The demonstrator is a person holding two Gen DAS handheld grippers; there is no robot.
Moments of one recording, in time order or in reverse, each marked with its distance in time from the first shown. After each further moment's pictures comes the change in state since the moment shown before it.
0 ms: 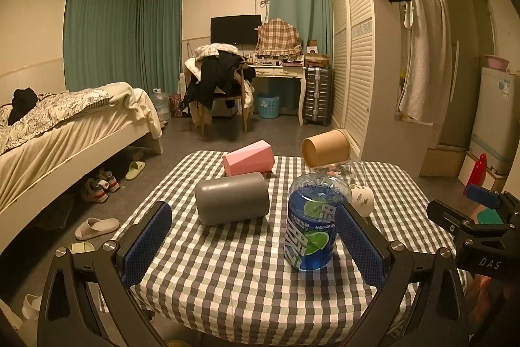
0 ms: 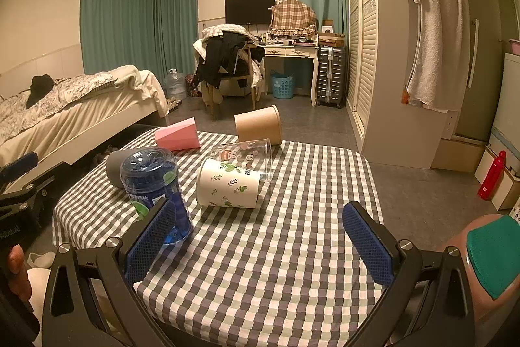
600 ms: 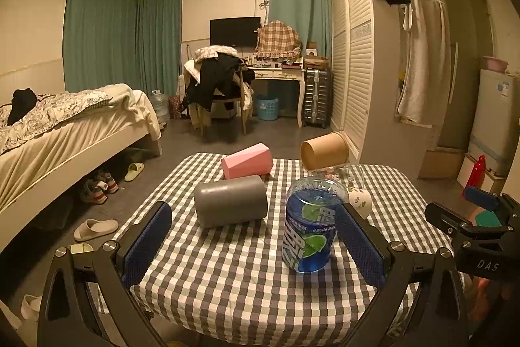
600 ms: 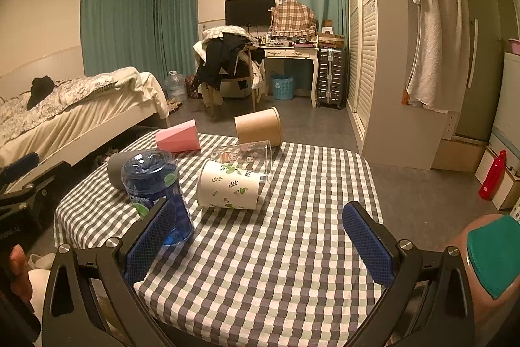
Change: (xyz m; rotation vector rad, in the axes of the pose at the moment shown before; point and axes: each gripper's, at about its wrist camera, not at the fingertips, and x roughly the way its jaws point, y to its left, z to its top) left arm 0.000 -0.001 0.000 -0.003 -0.005 -0.004; right arm -0.002 -0.001 0.000 0.000 -0.004 -0.001
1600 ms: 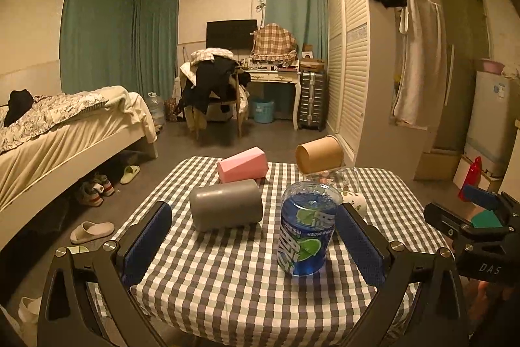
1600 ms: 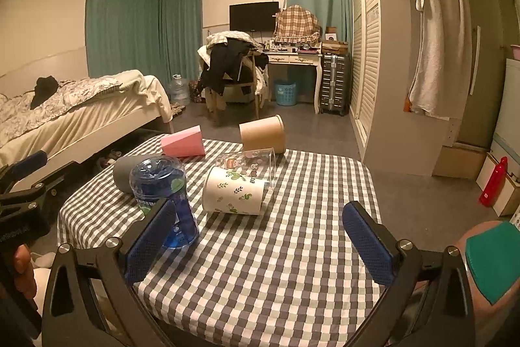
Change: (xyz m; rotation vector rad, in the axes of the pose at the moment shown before) left arm 0.000 -0.004 0.004 0.001 -0.010 -0.021; right arm -0.009 0.002 0.003 -0.010 -0.023 0.011
